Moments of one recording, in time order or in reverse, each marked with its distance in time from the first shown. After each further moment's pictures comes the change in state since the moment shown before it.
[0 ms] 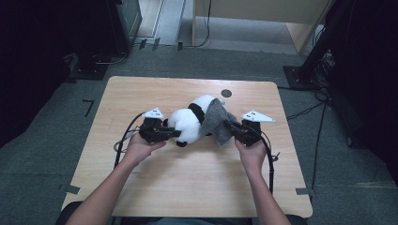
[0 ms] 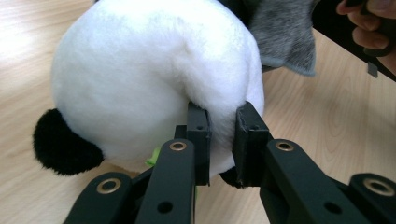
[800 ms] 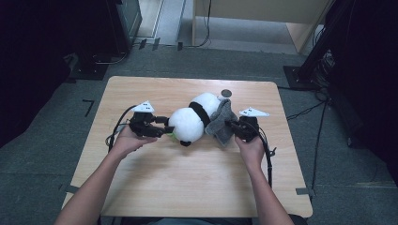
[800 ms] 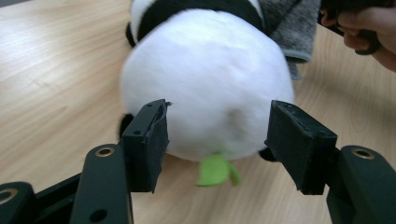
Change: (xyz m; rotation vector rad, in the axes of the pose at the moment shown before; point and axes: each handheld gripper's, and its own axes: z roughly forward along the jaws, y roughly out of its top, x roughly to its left) left arm 0.038 0.011 -0.029 -0.041 0.048 0.049; right arm -0.024 -0.005 0.025 0.092 -0.065 0.011
